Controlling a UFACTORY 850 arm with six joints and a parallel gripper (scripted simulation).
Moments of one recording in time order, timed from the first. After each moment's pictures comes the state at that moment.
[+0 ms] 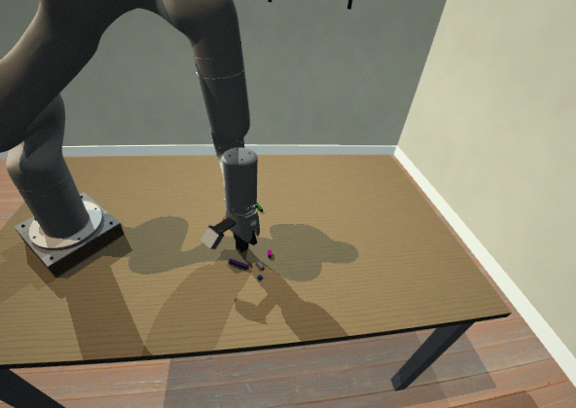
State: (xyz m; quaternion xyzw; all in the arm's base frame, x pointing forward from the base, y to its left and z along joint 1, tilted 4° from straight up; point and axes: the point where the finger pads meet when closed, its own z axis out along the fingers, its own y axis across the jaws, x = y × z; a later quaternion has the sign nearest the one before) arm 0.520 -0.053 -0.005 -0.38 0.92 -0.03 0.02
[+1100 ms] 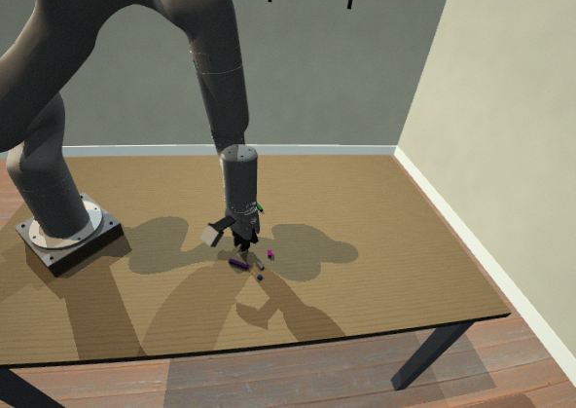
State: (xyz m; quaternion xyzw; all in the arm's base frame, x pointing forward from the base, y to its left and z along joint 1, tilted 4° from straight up) arm 0.520 -0.052 0.003 -0.38 0.92 -0.03 0.02
